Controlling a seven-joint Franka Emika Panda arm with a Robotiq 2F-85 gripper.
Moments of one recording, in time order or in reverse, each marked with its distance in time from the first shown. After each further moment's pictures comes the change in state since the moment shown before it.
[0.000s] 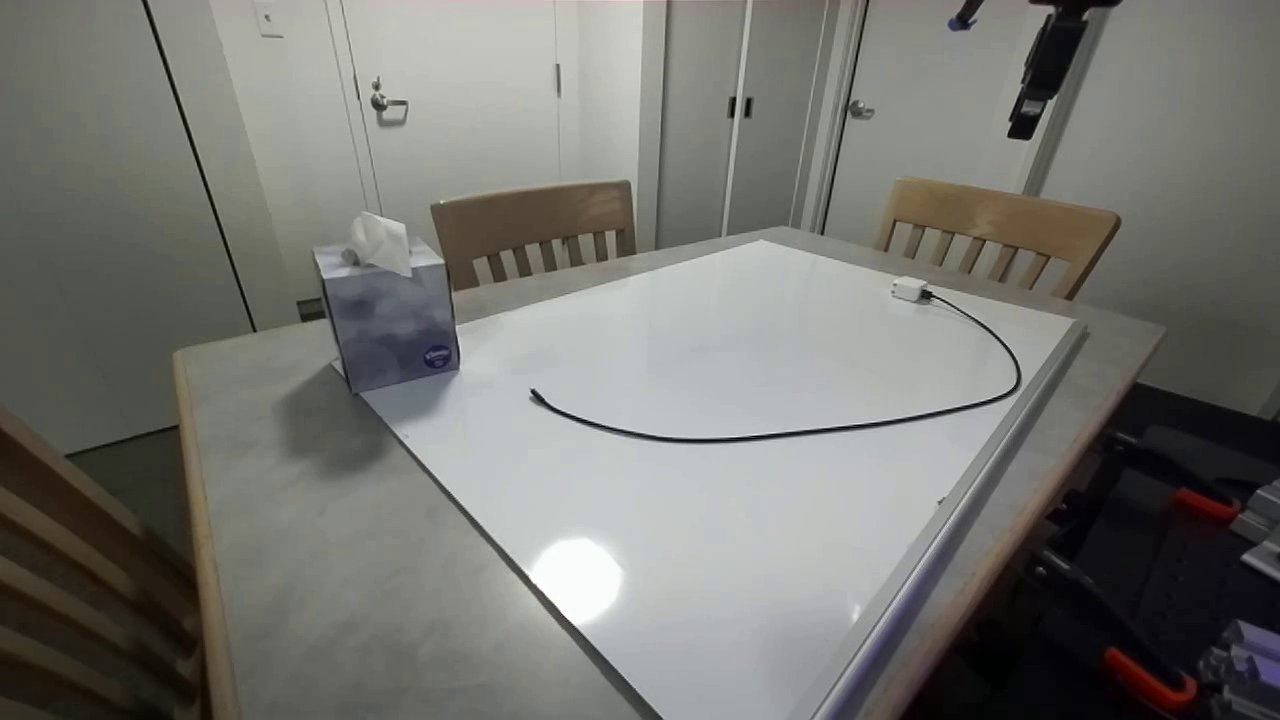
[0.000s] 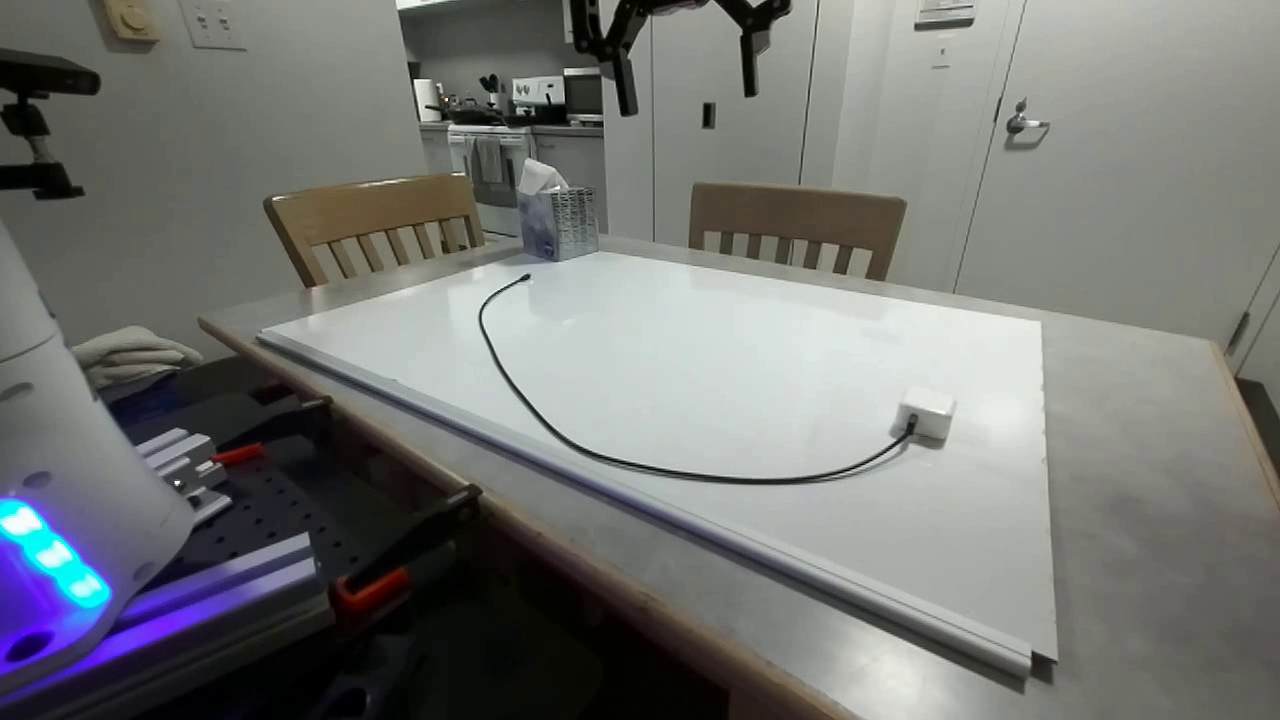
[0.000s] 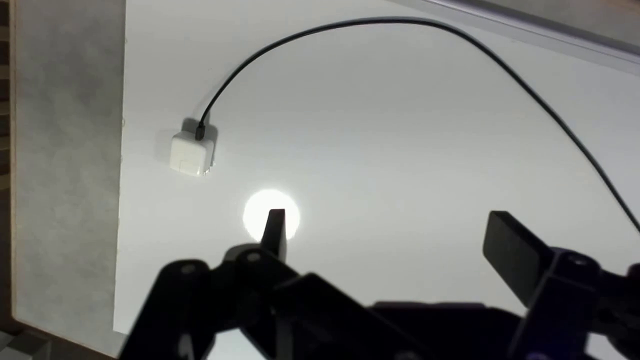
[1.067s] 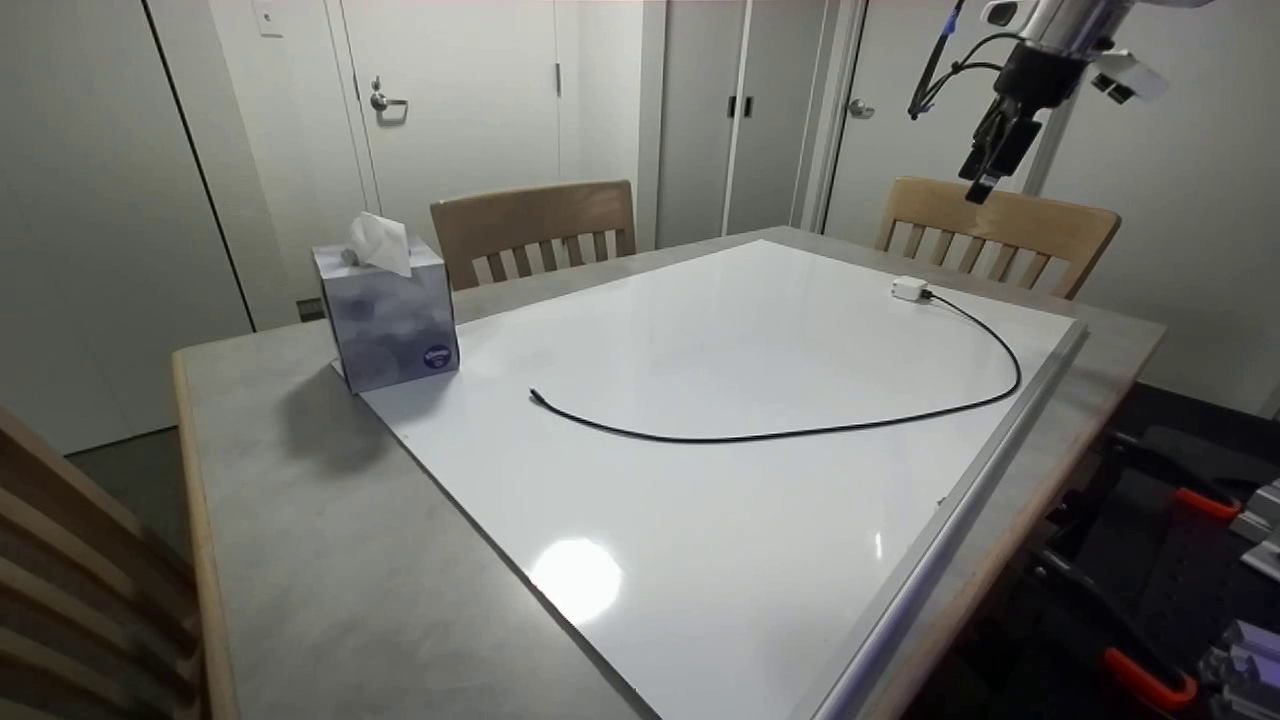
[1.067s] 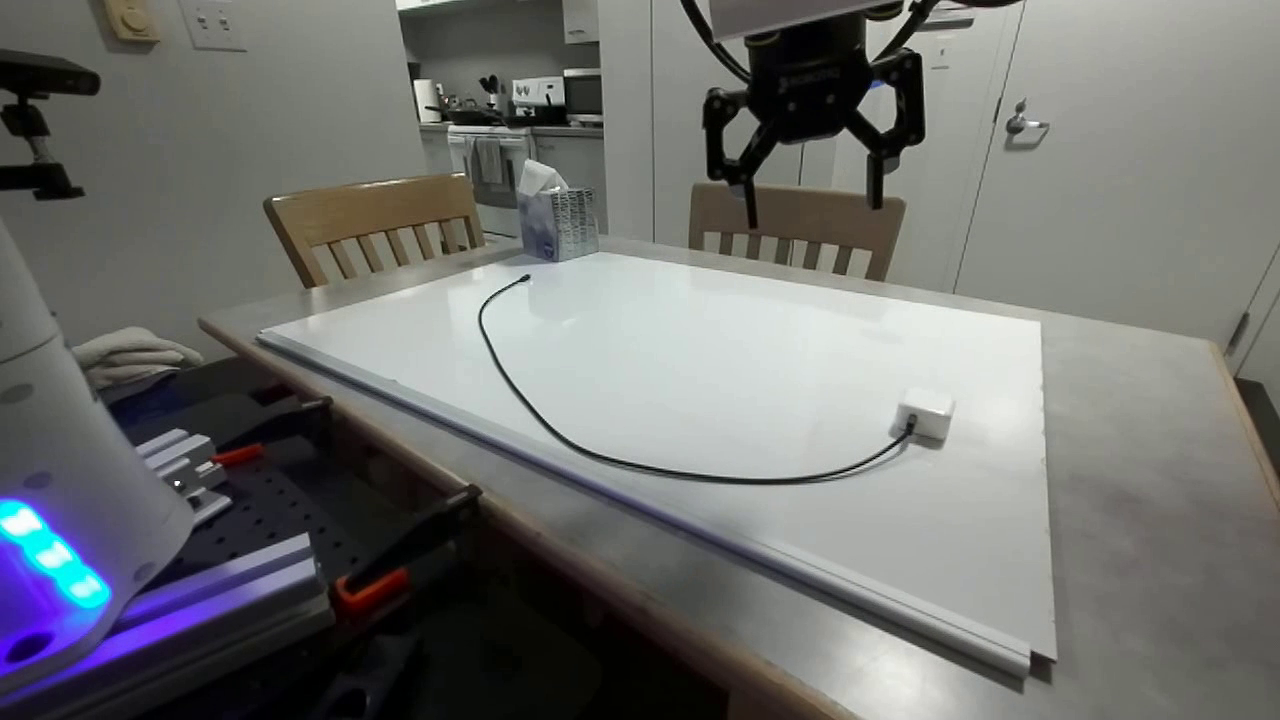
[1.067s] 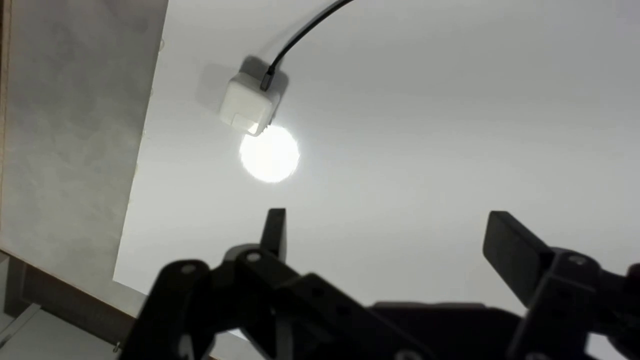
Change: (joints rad) arm 0.114 0.369 -0.252 0.081 0.433 0.399 -0.657
